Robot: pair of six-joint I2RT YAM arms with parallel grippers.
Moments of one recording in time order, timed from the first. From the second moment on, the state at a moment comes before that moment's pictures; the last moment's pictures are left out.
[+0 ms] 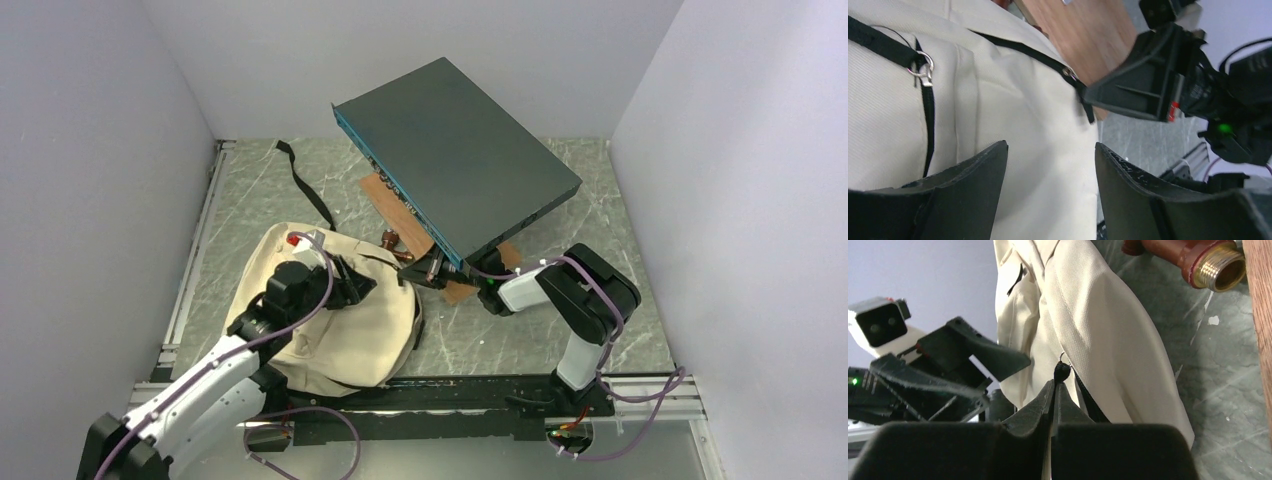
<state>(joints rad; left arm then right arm) -0.53 0.67 0.35 -0.06 0.13 -0.74 0.67 1.75 0.57 0.92 -0.49 1.21</state>
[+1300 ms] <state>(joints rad) -0.97 1.03 0.60 -0.27 -0.13 -0.76 1.40 1.15 0.23 0.55 0.37 0.53</state>
